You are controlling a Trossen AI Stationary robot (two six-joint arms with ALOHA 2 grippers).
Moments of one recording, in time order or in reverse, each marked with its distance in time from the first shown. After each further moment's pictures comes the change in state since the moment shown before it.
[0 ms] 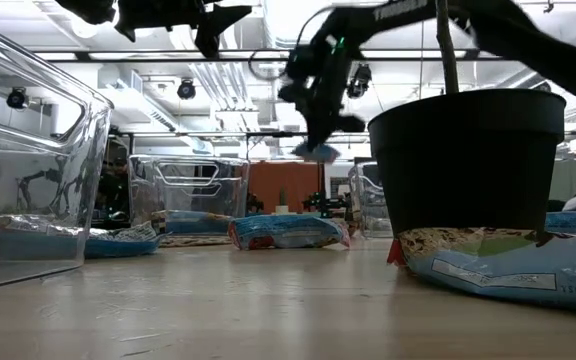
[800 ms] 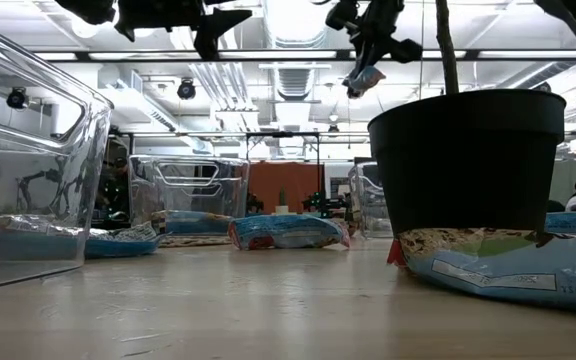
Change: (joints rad) left arm 0.000 0.000 0.000 -0.001 -0.054 -0.049; right arm -0.037 -0.350 -0.011 -0.203 0.081 0.279
